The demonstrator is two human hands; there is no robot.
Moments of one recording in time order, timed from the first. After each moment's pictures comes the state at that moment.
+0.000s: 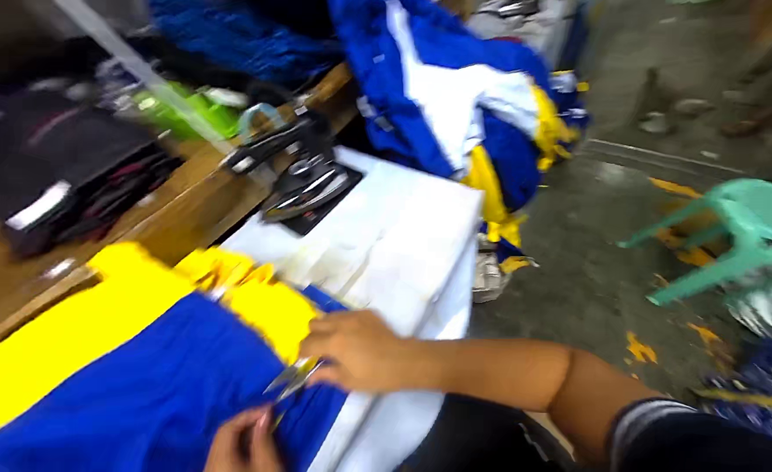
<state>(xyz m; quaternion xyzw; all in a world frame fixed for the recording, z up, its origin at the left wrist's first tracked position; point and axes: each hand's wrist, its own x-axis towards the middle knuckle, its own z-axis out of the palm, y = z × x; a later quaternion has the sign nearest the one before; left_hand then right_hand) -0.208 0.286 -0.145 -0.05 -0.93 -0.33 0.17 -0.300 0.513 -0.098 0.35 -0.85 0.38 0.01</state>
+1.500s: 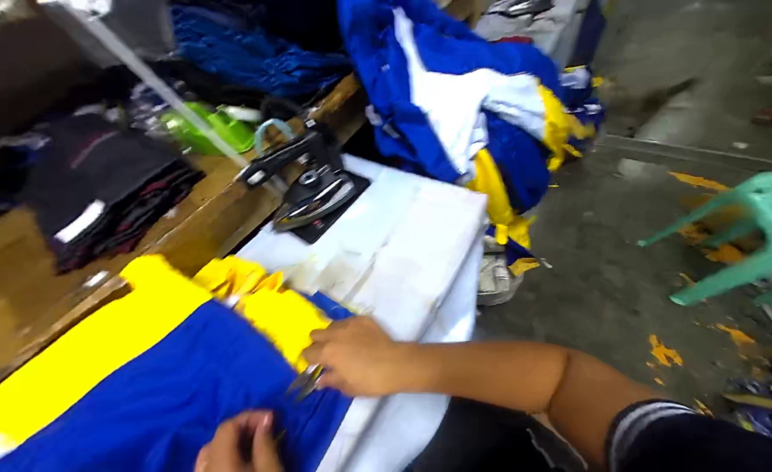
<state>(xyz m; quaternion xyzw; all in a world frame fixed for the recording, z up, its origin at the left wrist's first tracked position) -0.207 0.290 -0.115 -0.04 -0.96 -0.22 0.16 -0.305 0.513 -0.086 0.36 -0.87 0.31 -0.11</state>
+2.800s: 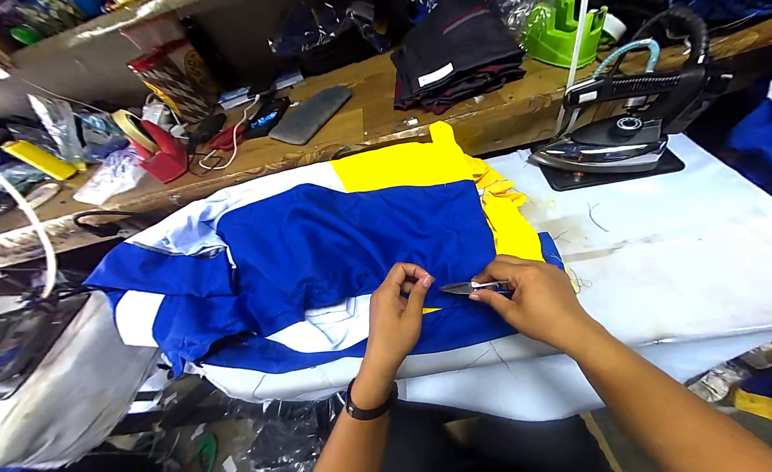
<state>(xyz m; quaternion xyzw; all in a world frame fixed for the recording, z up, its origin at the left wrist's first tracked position) -0.183 0.277 -0.103 0.11 -0.84 -0.47 0.25 -0.302 0.468 -0.101 0.41 -0.84 0.35 0.00</state>
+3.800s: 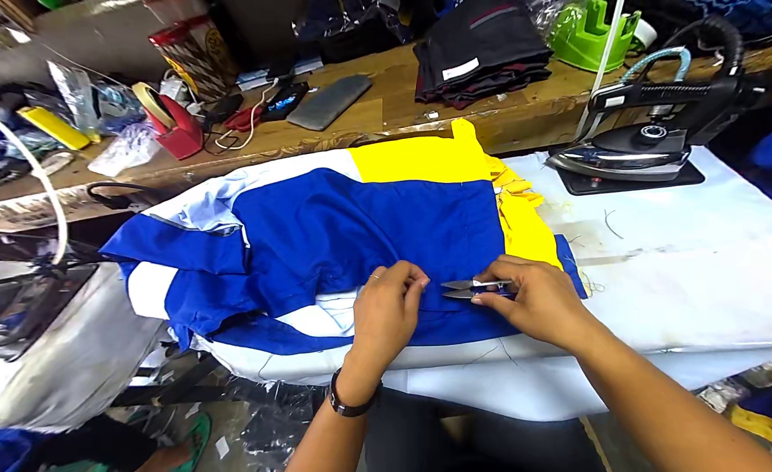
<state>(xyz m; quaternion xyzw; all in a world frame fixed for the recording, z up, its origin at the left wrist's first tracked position) -0.160 0.260 -0.089 0.13 -0.93 -0.26 0.23 -0.298 0.459 -0.096 0.43 -0.83 0.34 -0.05</state>
